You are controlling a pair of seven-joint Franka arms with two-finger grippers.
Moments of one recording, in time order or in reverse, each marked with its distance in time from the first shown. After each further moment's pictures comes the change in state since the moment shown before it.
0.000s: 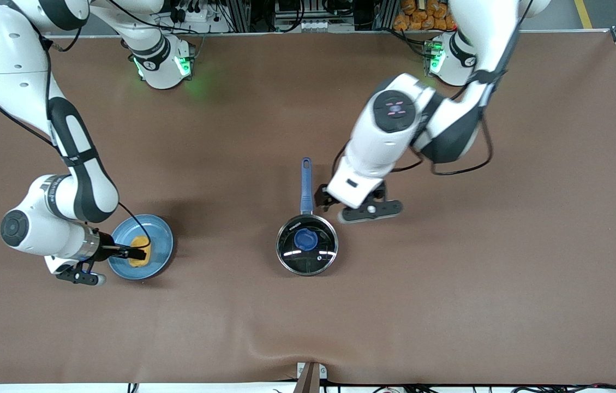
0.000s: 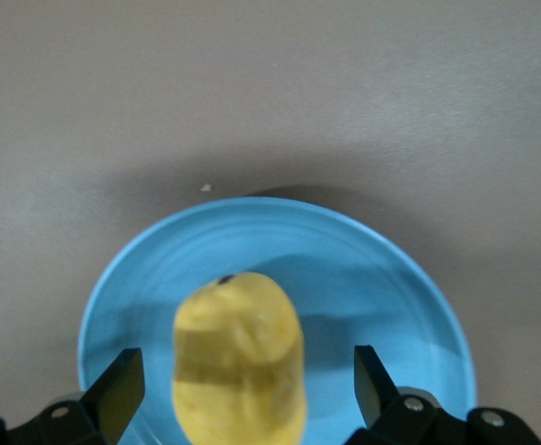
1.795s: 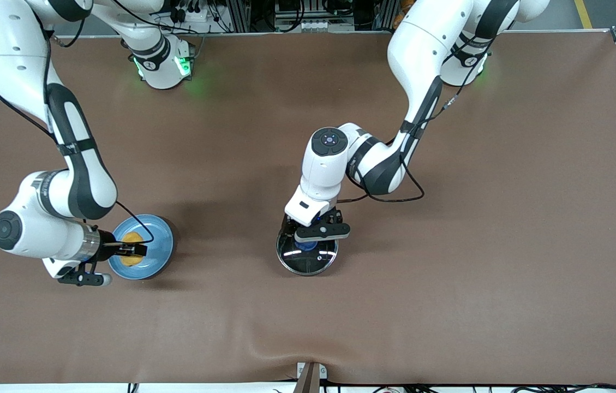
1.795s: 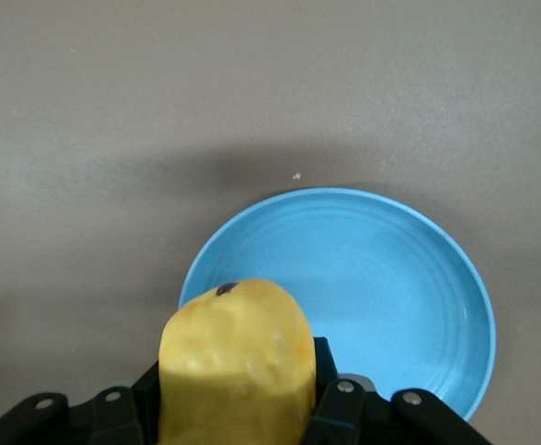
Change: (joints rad) left arm -0.209 0.289 0.194 0.105 0.068 0.361 -0.068; right arm 0.033 -0.065 0.003 0.081 0.001 -0.174 -0.064
